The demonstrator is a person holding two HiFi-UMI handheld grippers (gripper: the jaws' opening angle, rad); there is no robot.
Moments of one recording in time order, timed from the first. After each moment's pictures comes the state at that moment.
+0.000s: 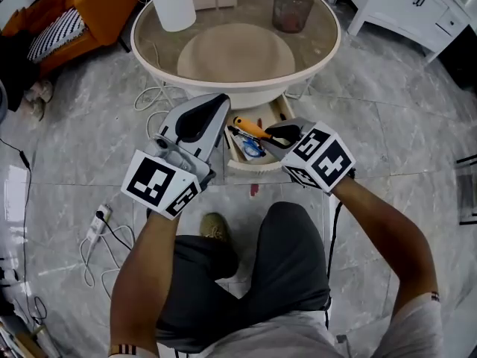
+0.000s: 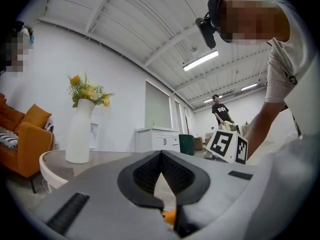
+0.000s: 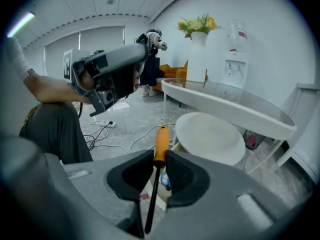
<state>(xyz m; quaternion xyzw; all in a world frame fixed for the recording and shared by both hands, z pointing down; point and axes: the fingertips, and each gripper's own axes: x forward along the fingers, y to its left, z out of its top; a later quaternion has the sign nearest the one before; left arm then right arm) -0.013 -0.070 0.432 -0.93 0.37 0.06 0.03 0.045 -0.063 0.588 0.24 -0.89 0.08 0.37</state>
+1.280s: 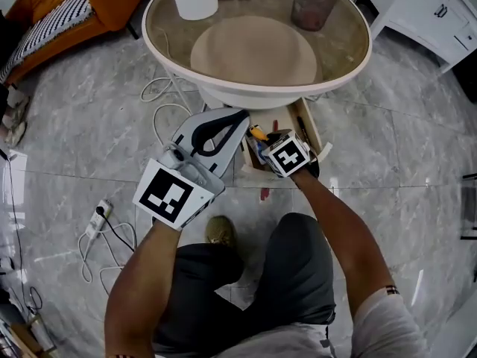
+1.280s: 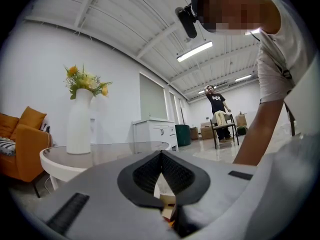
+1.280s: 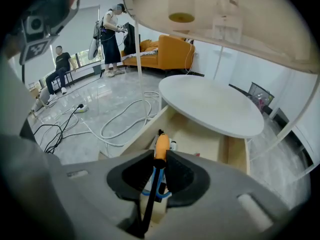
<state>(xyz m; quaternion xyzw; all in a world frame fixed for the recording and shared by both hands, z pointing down) -0.029 -0.082 0.484 -0.94 0.35 -0.01 0.04 0.021 -0.138 0.786 0.30 -0.83 0.14 0.45</state>
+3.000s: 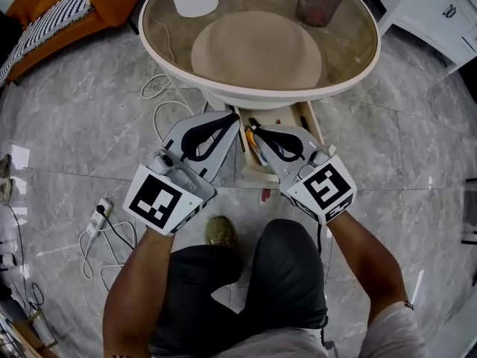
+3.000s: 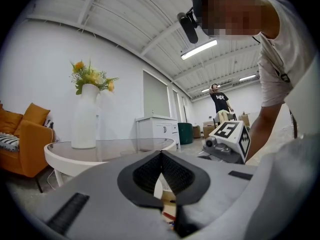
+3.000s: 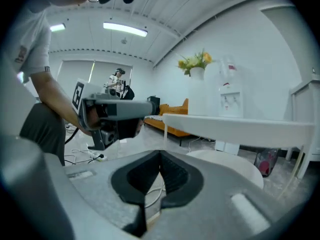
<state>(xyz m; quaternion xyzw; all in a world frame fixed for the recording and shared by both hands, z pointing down) -0.041 -0.095 0.491 -0.93 0.37 0.00 0.03 -0.024 -0.097 0.569 0.26 -0.96 0.00 0.13</state>
